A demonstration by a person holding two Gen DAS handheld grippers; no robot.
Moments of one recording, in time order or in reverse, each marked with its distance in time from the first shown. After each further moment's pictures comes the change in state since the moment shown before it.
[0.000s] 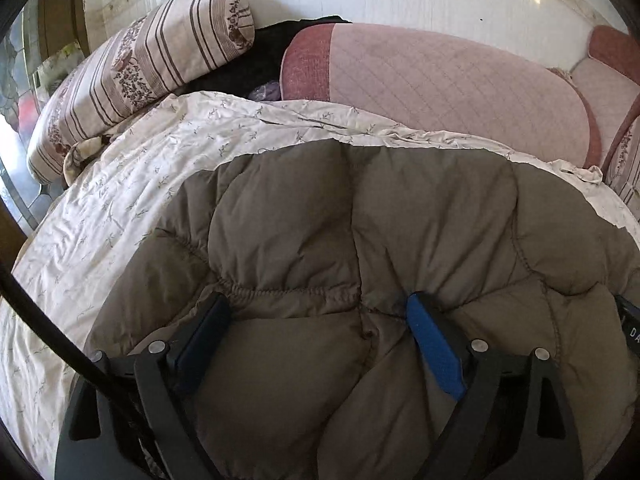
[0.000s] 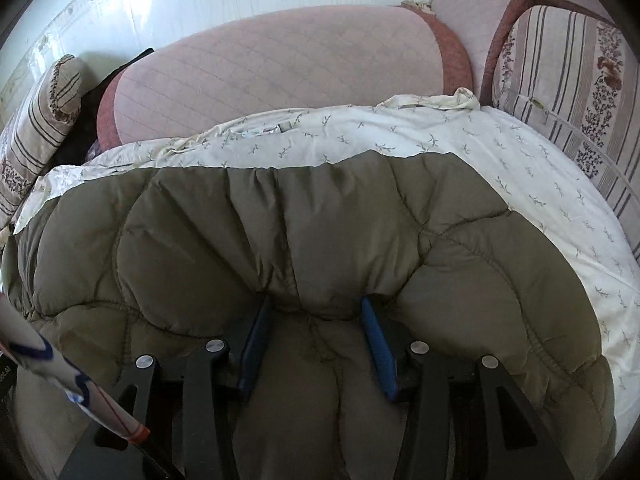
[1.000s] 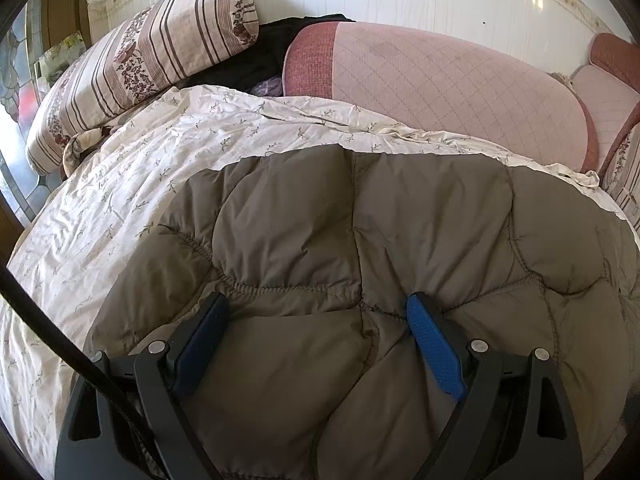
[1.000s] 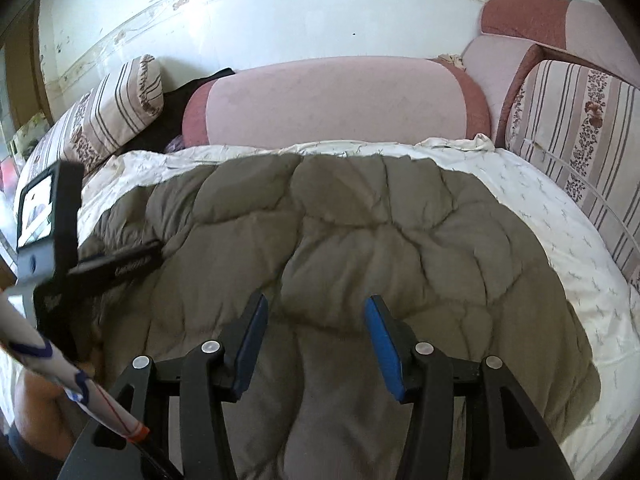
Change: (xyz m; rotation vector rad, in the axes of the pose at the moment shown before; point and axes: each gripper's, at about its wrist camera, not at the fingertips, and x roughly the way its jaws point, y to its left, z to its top) left arm -0.007 0.006 -0.003 -0.025 -0.002 -0.022; right arm -0.126 0.067 -0.071 -0.112 -0.127 0.092
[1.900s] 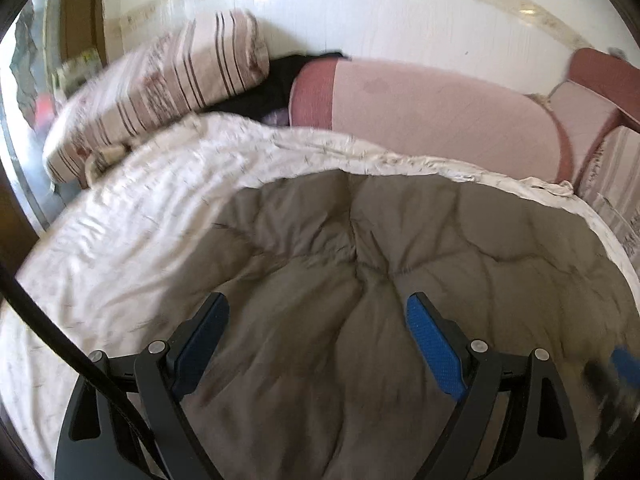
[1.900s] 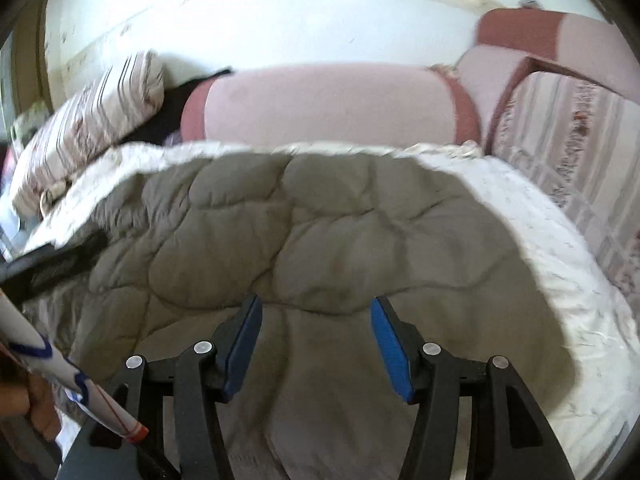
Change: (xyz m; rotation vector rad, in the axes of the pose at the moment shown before) left arm -0.100 0.023 -0.036 0.010 -0.117 -0.021; right arm -0.031 -0.010 -0.013 -0.019 -0.038 -0.053
